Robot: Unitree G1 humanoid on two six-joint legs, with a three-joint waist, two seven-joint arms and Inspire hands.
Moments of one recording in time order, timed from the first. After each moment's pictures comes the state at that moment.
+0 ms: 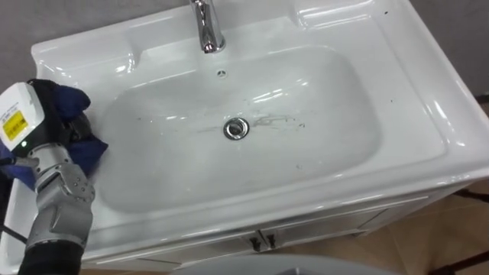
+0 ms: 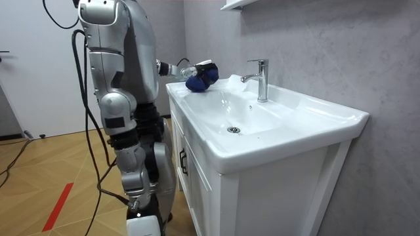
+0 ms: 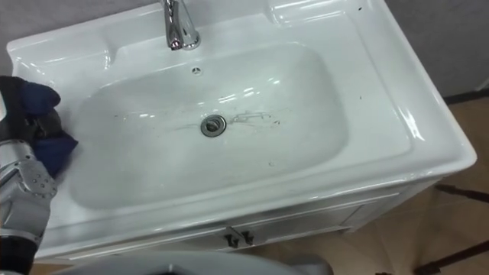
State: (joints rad) left arm 0.07 0.38 0.12 0.37 0.70 0.13 0.53; right arm 0.09 -0.33 0.01 1.35 0.07 0.09 0.00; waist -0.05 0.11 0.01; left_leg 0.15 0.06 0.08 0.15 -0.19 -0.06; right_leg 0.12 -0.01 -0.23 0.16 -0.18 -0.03
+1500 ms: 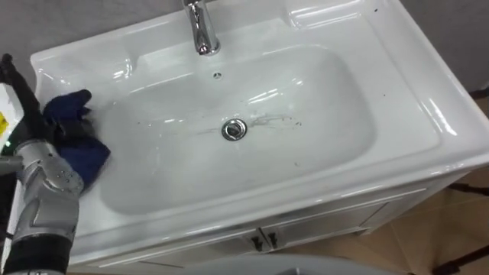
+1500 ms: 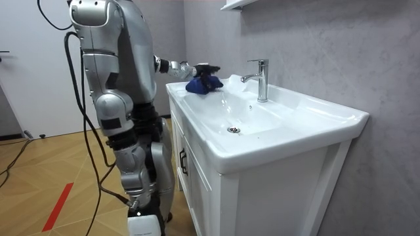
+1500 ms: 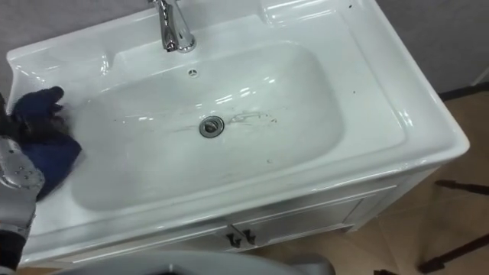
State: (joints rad) left arm 0.04 0.42 0.12 0.37 0.06 0.18 0.41; right arm 0.07 -0.32 -0.03 1.32 0.13 0.13 0.00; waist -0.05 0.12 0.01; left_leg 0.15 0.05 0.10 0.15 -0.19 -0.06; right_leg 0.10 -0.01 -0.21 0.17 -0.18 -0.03
